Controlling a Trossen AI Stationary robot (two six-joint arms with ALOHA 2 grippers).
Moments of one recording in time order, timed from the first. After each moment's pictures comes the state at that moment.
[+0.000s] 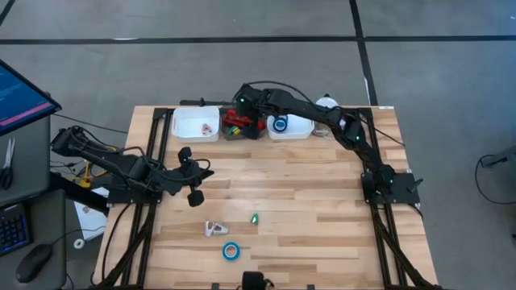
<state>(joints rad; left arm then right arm) -0.37 0.87 0.62 -0.43 -0.67 -0.30 -0.39 2.33 2.24 -0.95 0.13 -0.30</state>
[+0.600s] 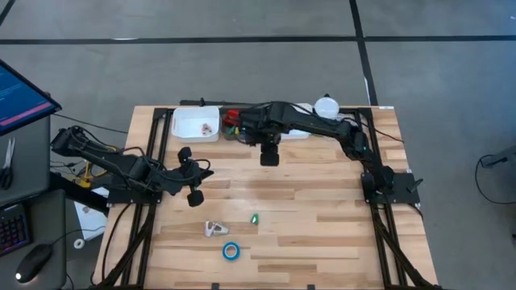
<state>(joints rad) -0.37 0.87 0.62 -0.45 -0.67 -0.29 -0.19 2.24 2.33 -1.53 0.13 -0.20</state>
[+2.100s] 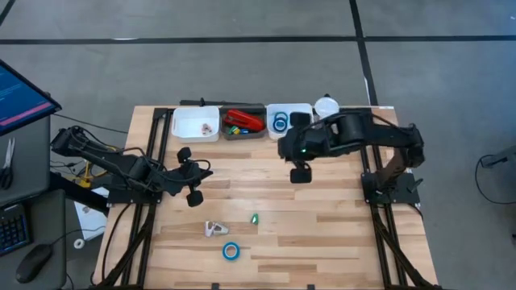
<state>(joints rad) -0.37 0.87 0.63 -0.48 -0.67 -0.29 0.12 1.73 2.11 -1.37 0.39 -0.12</state>
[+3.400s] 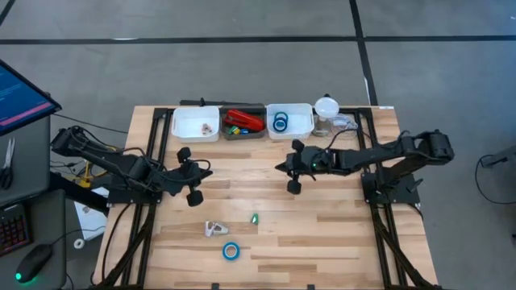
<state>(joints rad) -0.37 0.87 0.63 -0.47 -0.67 -0.29 -0.03 1.43 0.67 0.24 0.12 -0.02</state>
